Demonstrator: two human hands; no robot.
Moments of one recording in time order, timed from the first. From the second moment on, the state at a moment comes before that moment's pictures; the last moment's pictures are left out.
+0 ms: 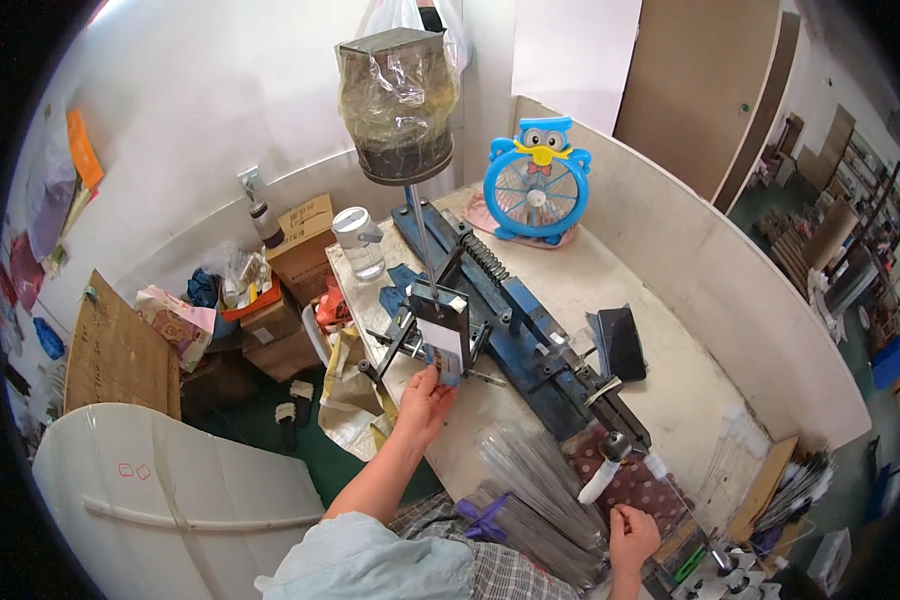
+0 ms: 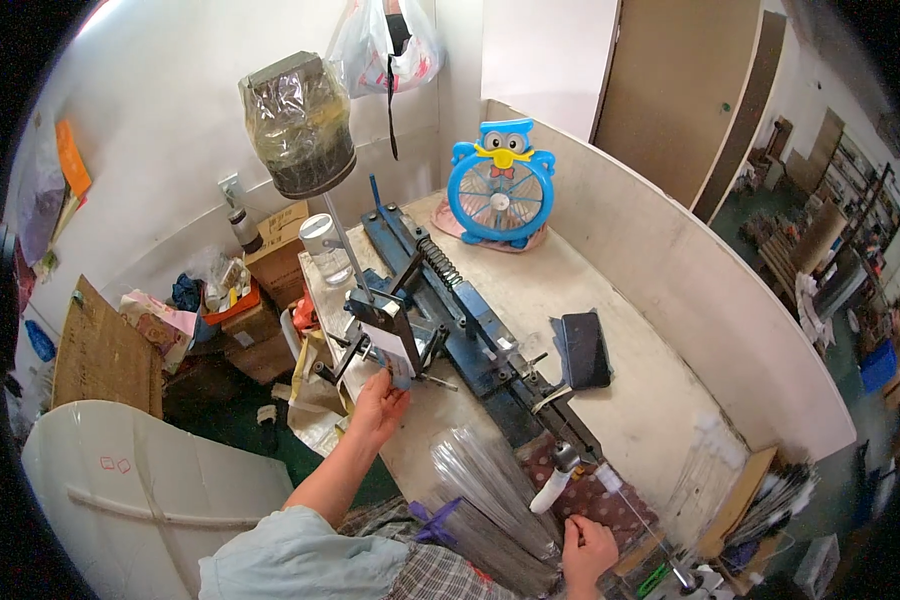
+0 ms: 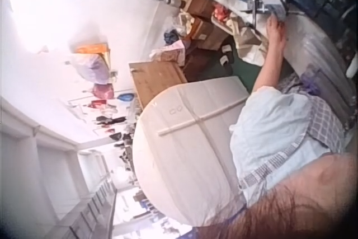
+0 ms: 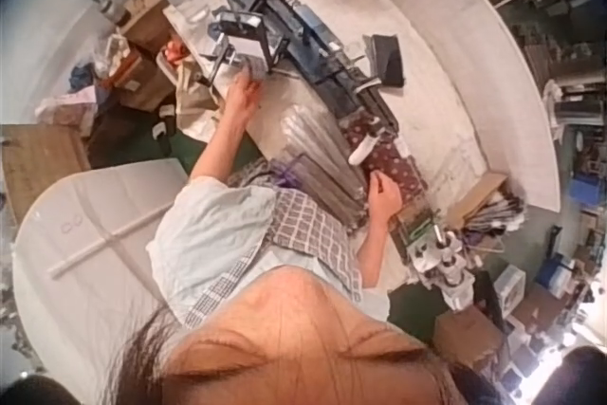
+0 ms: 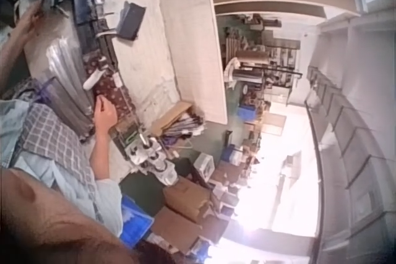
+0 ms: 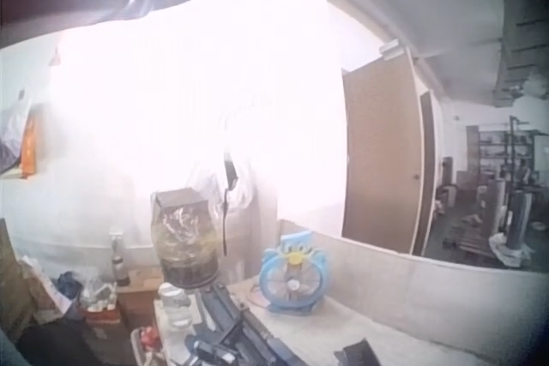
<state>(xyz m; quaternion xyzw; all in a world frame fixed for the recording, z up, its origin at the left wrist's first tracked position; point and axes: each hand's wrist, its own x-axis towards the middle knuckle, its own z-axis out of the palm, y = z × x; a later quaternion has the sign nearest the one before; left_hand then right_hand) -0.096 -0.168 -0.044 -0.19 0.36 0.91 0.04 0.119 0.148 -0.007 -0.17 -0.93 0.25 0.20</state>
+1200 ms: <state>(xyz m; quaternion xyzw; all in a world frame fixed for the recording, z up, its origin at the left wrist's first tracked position) -0.104 -0.216 -0.053 -0.22 0.66 0.70 -0.17 0.127 0.148 0.053 -0.13 -0.93 0.35 -0.04</state>
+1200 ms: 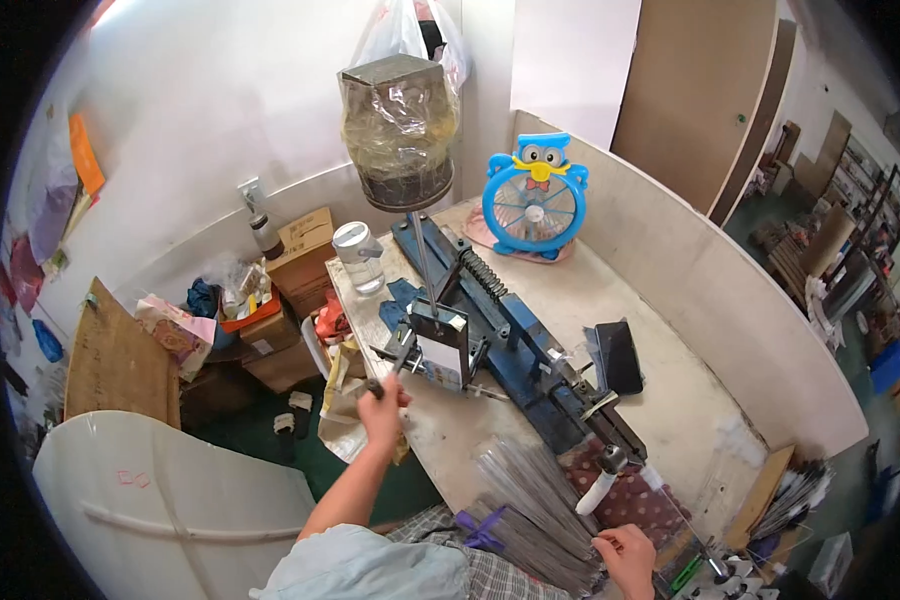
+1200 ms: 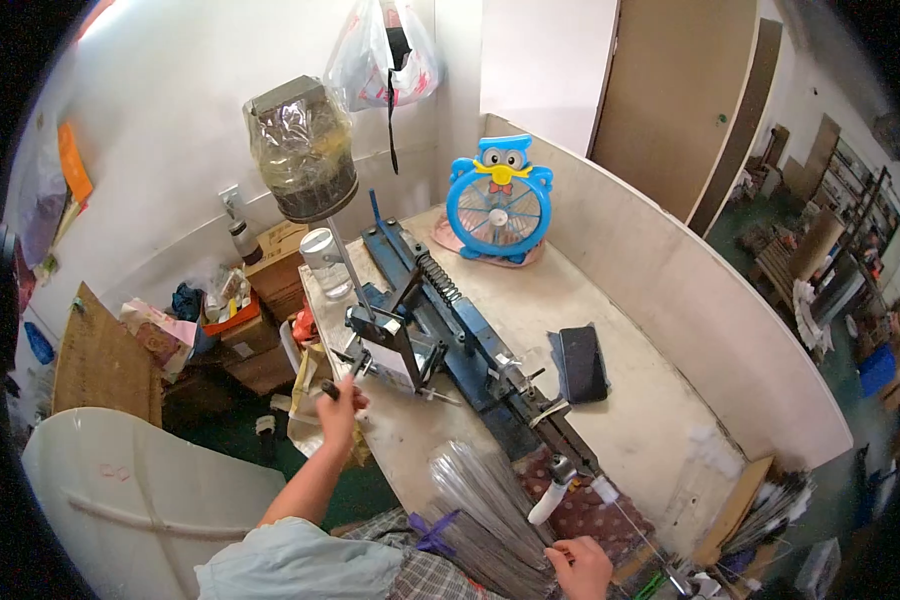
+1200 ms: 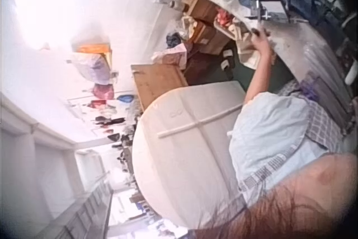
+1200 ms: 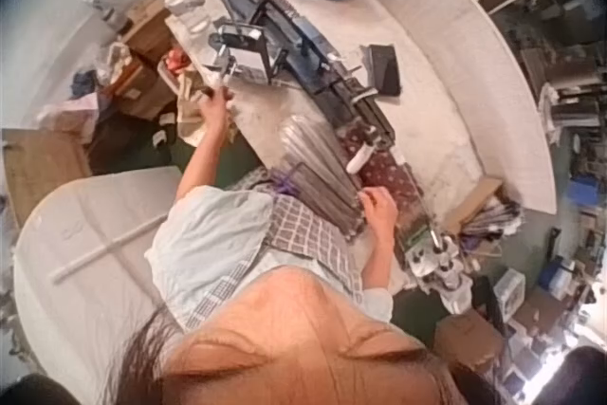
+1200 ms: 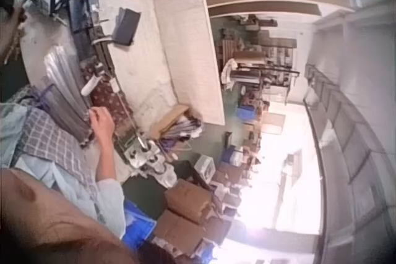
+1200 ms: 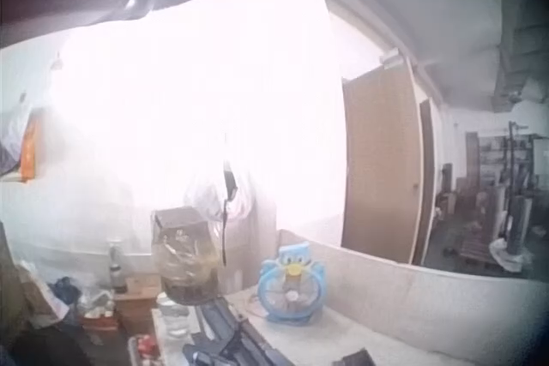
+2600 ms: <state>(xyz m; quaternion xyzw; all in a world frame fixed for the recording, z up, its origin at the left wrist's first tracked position) -0.089 -0.176 0.035 0.14 0.86 0.32 -0.36 0.115 0.143 0.034 -0.17 -0.94 0.31 0.03</state>
